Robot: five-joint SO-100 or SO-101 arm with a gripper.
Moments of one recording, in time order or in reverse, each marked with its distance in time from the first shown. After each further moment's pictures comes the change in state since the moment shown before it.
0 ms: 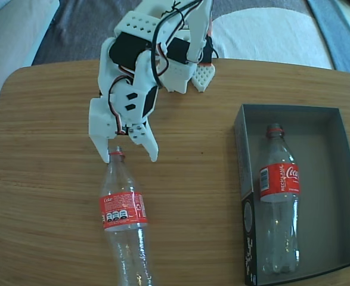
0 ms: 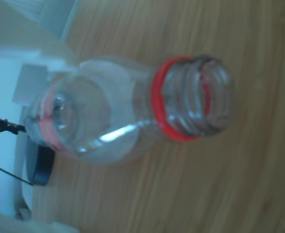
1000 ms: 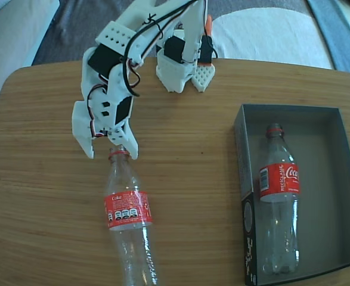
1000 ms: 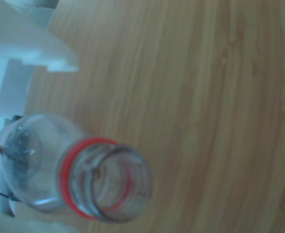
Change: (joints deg) arm 8.3 -7.6 0.1 -5.5 -5.8
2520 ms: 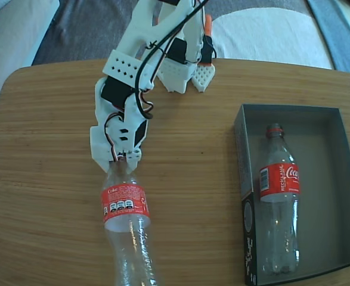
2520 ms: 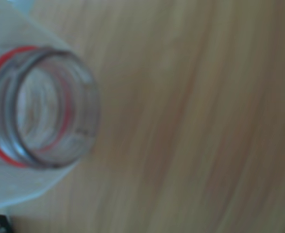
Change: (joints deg) arm -6.1 -10.0 3.6 -10.1 0.0
